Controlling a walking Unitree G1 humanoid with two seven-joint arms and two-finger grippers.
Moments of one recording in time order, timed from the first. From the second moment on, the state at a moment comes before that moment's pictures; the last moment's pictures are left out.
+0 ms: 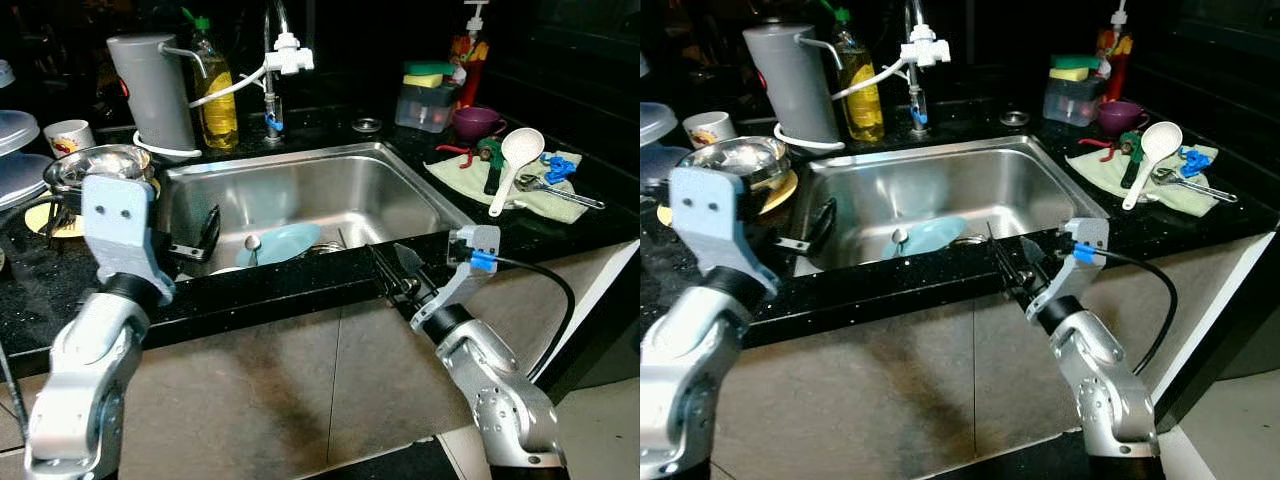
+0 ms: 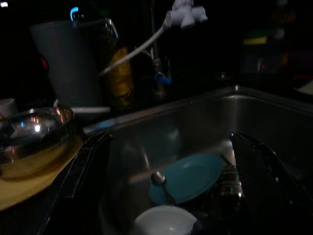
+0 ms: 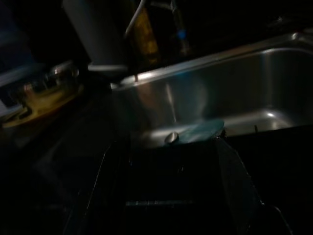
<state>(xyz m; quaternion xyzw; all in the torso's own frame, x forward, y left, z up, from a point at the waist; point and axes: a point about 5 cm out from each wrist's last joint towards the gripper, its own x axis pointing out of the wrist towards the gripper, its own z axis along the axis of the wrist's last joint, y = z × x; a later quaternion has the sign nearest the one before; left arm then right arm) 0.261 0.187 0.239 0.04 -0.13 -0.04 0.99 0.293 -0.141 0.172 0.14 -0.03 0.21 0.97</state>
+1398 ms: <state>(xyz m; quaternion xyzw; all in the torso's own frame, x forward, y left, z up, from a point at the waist) 0.208 0.152 0.167 0.05 -0.04 -0.01 1.00 0.263 -0.135 0.140 0.06 0.01 0.20 0.98</state>
